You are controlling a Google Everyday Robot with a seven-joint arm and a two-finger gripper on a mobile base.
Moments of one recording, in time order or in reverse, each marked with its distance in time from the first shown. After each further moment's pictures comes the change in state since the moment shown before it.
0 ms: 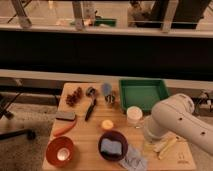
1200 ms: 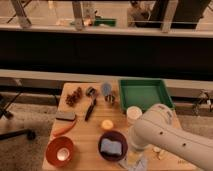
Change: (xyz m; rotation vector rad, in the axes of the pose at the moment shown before) arm -0.057 0.026 0.032 0.000 -0.014 -0.018
